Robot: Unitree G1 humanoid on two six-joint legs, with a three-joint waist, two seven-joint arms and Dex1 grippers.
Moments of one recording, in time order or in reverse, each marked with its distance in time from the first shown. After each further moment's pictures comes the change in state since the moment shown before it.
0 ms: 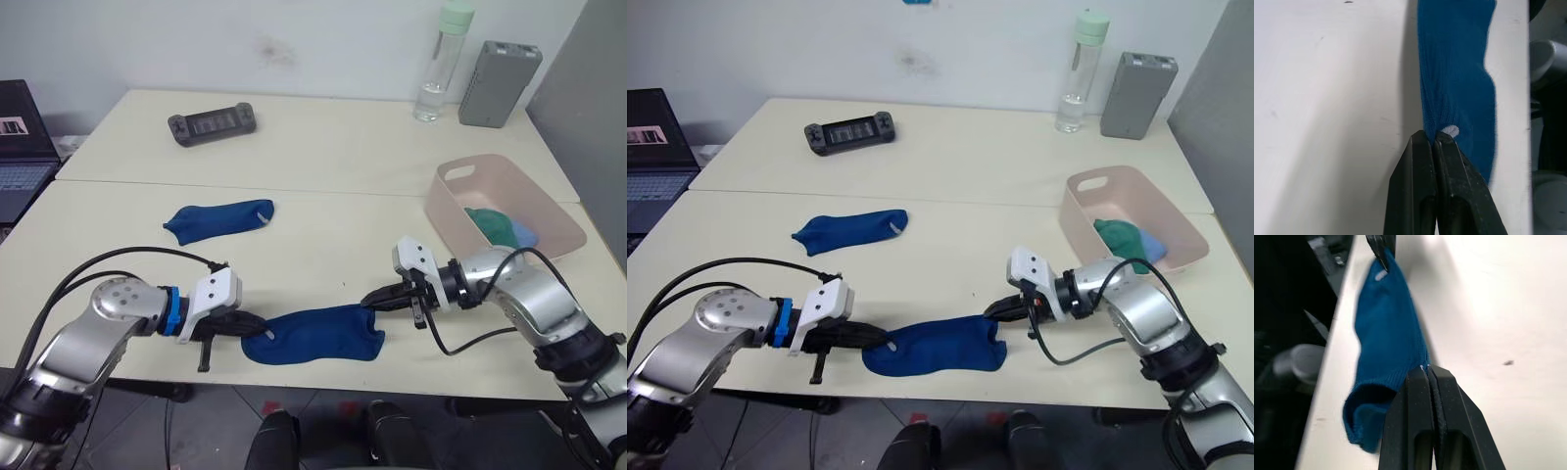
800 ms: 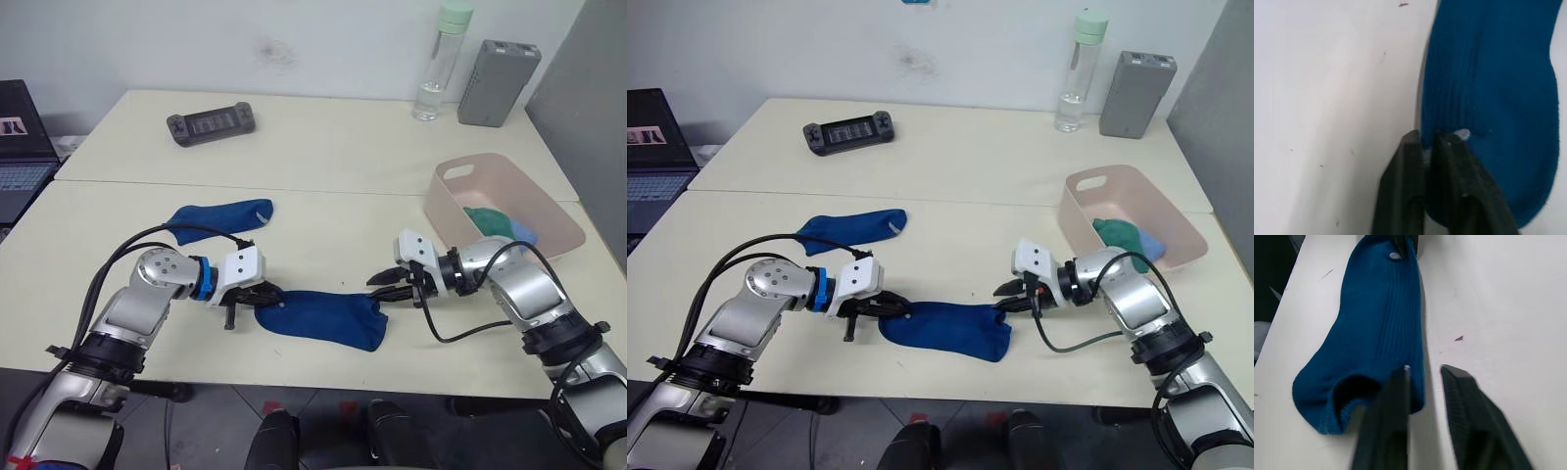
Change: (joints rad) left arm -0.232 -0.187 -0.073 0.294 0.198 -0.182 -0.028; right arm -0.035 0.043 -0.045 0.150 -0.108 -0.129 0.042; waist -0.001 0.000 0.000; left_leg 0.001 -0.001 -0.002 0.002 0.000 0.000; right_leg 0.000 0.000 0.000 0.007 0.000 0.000
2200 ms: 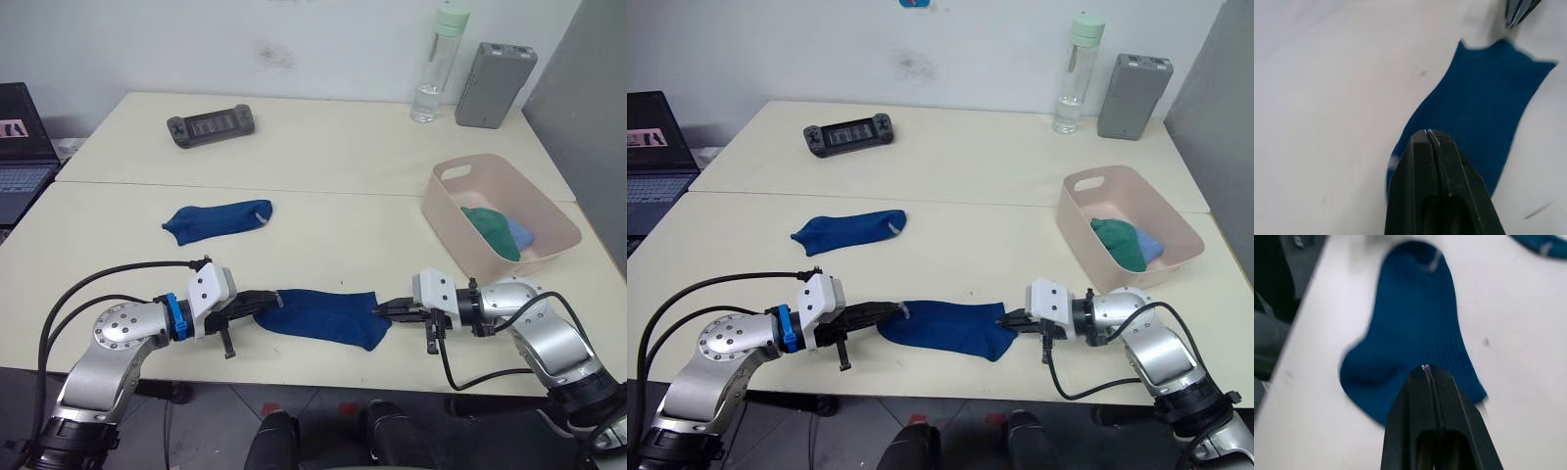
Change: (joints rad) left arm 0.452 -0.020 0.278 -0.444 -0.224 0.062 0.243; right arm 0.319 -0.032 -0.068 -0.271 -0.024 -0.219 -0.084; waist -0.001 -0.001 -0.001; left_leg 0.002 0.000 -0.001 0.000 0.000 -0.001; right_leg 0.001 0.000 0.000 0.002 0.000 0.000
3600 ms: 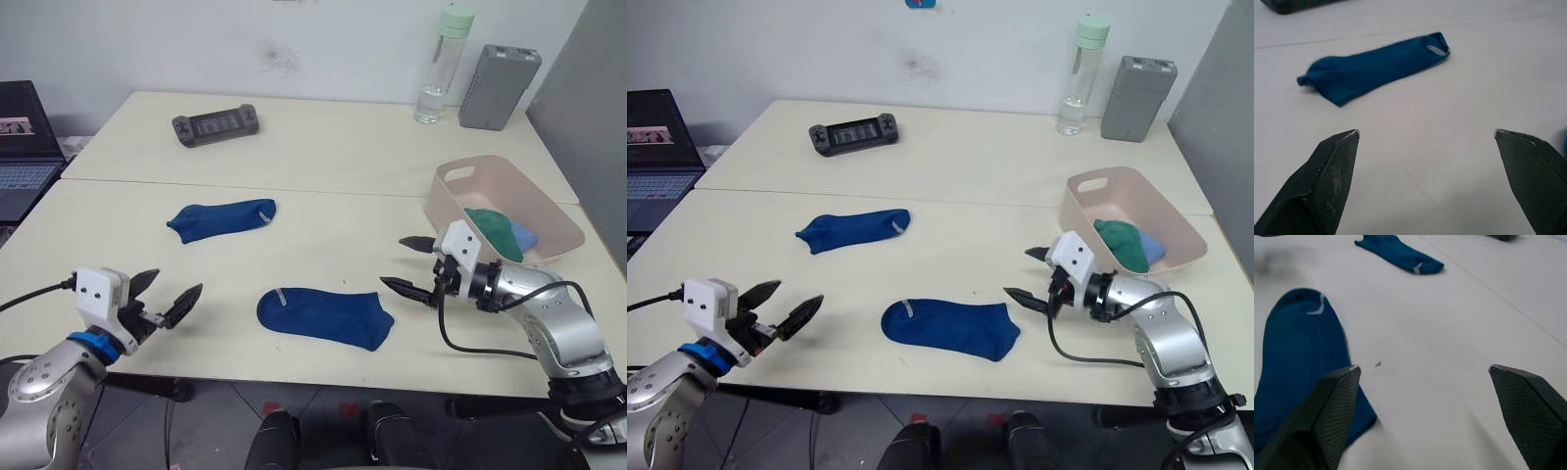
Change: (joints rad) left arm 0.162 -0.147 0.424 0.022 -0.138 0.181 0.405; right arm -0.051 0.086 -0.184 -0.045 0.082 0.248 -0.270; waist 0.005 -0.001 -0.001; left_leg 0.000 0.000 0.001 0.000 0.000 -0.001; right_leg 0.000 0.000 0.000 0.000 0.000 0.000
